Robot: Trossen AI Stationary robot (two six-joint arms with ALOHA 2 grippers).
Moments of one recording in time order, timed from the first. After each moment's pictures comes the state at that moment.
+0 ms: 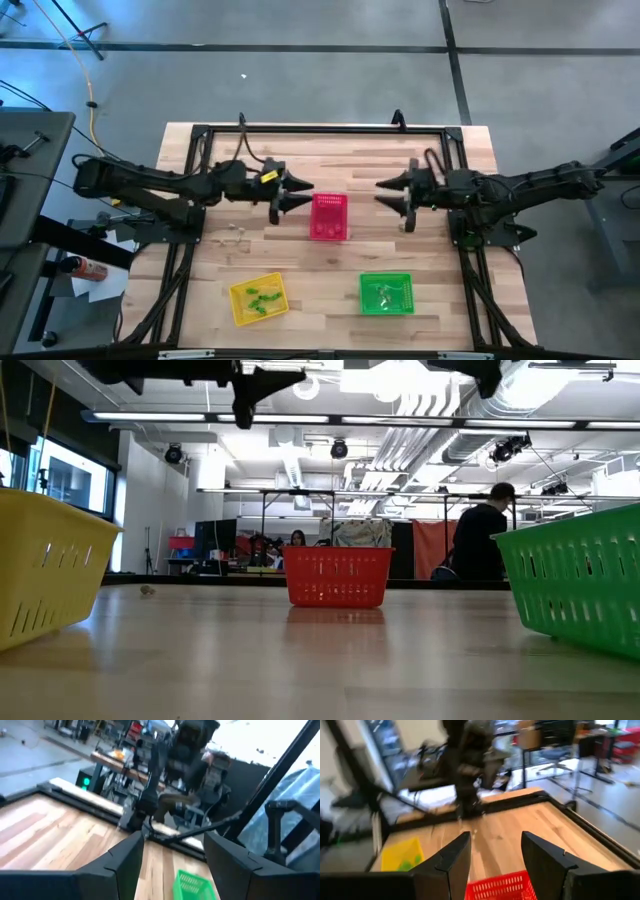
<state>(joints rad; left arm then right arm) 0.03 1.21 0.67 0.54 0.04 -0.44 0.16 0.84 0.70 0.01 0.30 0.19</state>
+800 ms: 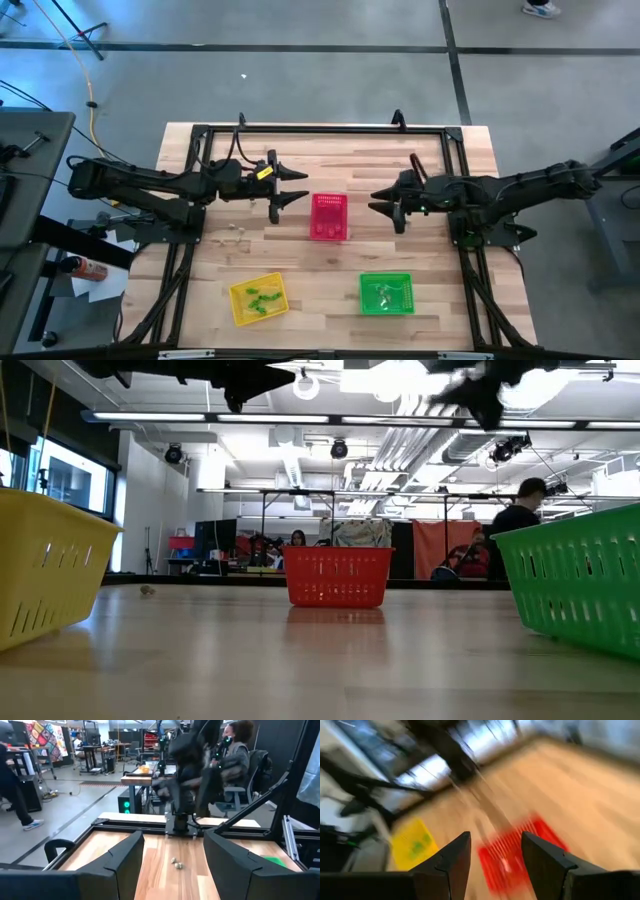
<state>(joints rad) 0.03 1.14 0.67 0.46 -0.07 0.00 0.14 0.93 0.70 -0.10 0.25 0.53</state>
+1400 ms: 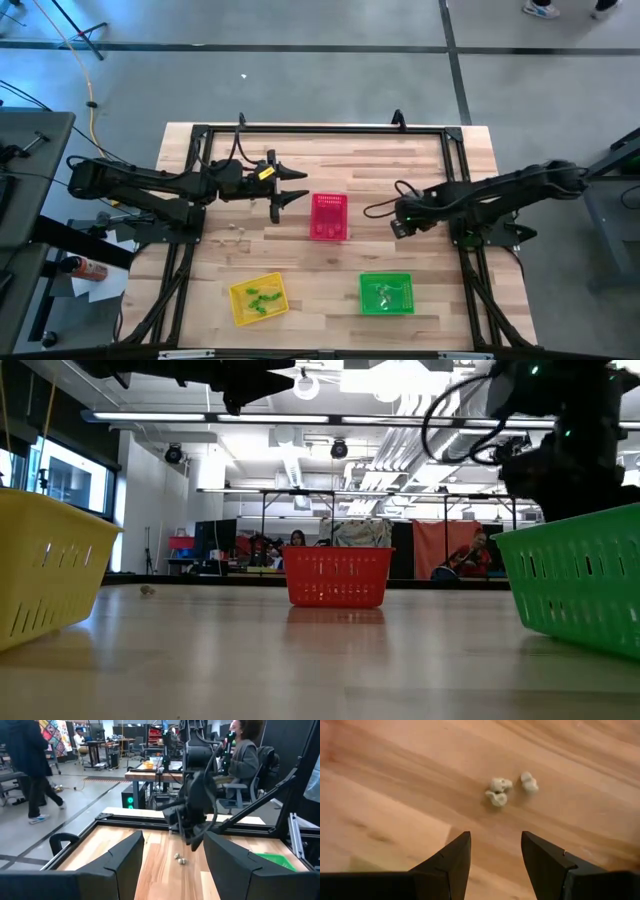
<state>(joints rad) 0.03 1.14 0.67 0.44 -0.09 -0.01 0.07 1.16 0.66 -0.87 -0.01 1.25</state>
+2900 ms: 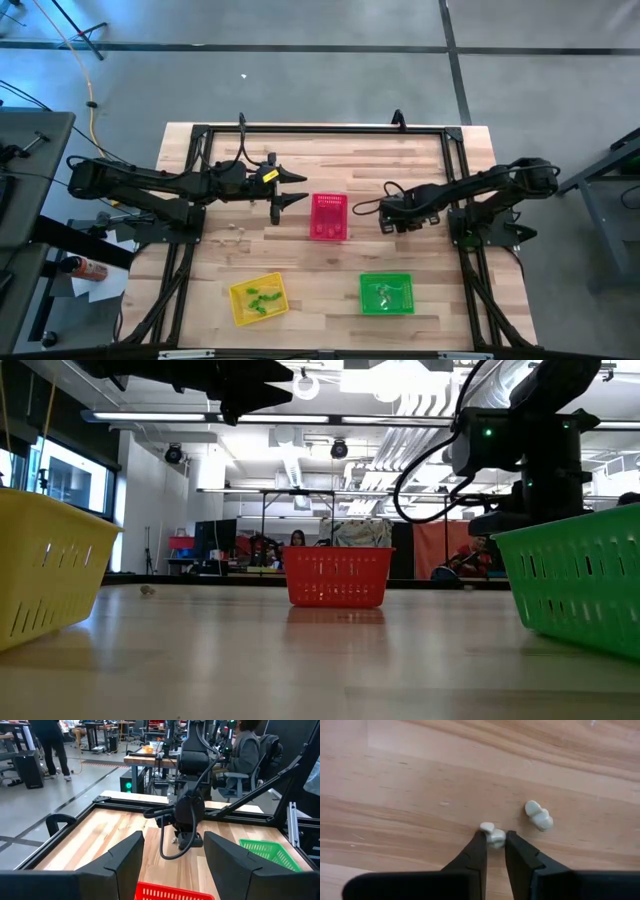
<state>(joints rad) 0.03 1.14 0.67 0.36 -0.09 -0.05 -0.01 1.47 0.66 -0.72 0.00 1.36</state>
